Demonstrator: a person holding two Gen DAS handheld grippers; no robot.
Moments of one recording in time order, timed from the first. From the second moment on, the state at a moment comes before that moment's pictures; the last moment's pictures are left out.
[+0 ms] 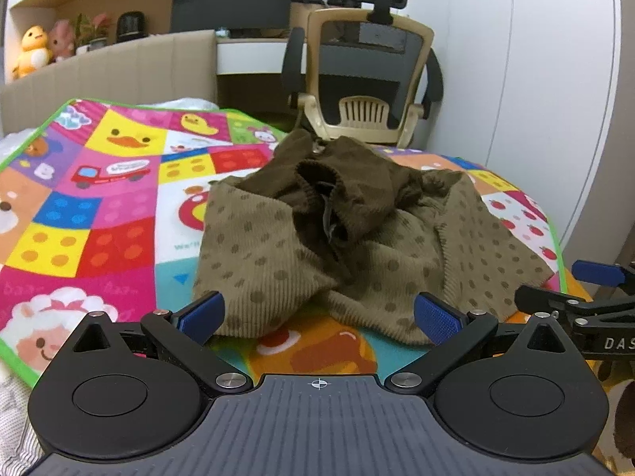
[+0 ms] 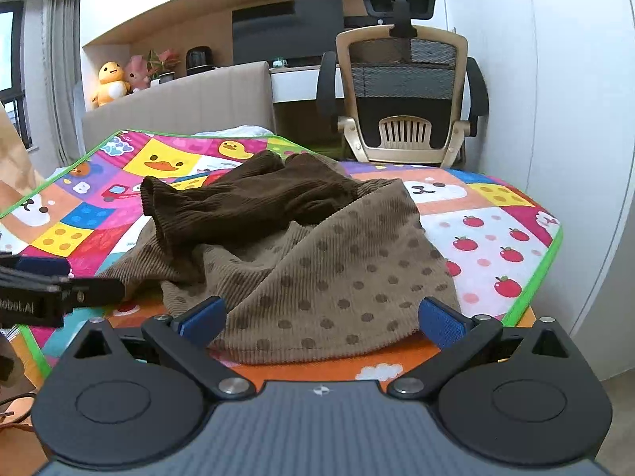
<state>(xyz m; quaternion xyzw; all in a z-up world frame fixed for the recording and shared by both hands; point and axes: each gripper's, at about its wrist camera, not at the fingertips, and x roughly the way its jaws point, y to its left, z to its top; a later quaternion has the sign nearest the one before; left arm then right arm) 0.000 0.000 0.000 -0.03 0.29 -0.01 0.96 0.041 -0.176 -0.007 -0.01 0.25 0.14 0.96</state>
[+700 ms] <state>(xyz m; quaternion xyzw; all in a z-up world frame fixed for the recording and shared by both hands) -0.002 -0.001 -0.008 -0.03 0.30 -0.01 0.95 0.041 -0.173 -0.010 0.00 0.26 0.15 0.95</state>
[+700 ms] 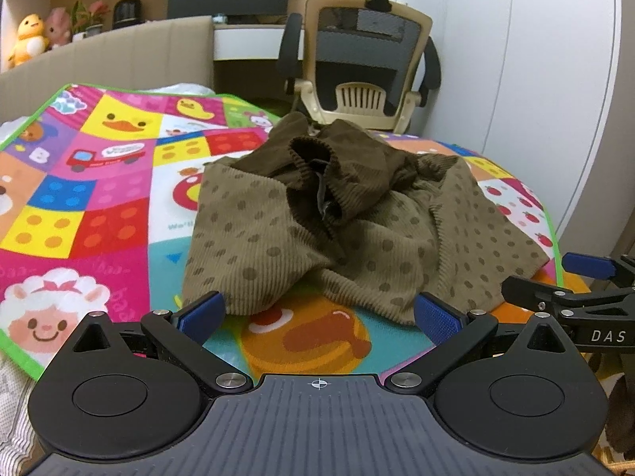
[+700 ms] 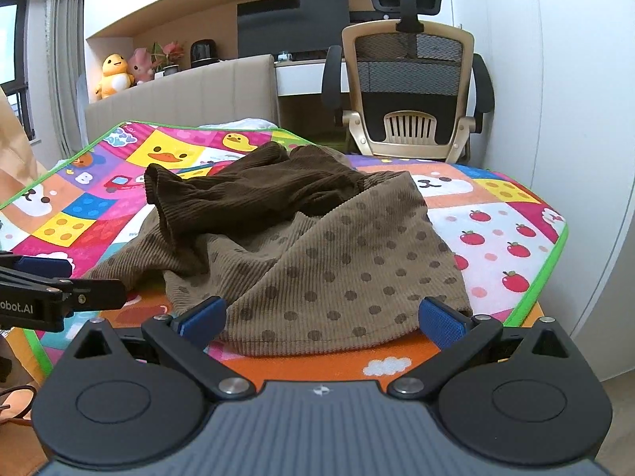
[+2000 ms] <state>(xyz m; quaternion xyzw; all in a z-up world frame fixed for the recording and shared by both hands) -0.002 0.002 -0.014 -0.04 0.32 -0.01 0.95 0.043 -0.173 -0.011 0.00 0.26 0.14 0.95</state>
